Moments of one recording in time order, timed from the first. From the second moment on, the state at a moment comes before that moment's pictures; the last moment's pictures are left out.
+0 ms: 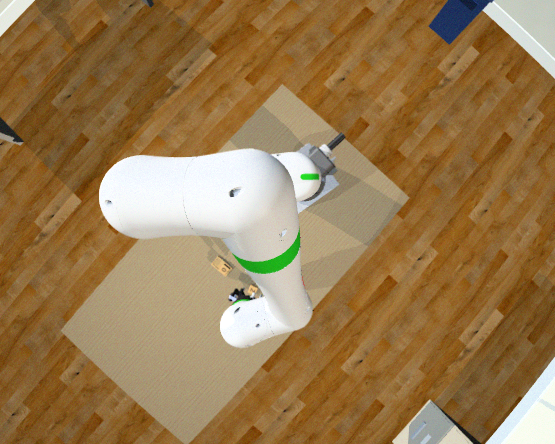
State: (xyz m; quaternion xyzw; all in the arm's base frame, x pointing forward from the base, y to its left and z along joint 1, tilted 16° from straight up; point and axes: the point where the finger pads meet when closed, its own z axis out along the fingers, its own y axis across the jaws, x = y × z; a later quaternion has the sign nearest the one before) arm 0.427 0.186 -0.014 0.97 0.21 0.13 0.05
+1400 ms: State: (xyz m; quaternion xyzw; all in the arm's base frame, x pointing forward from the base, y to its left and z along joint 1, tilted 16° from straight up) arm 0.428 0.185 -0.016 0.99 -0.04 0.13 0.00
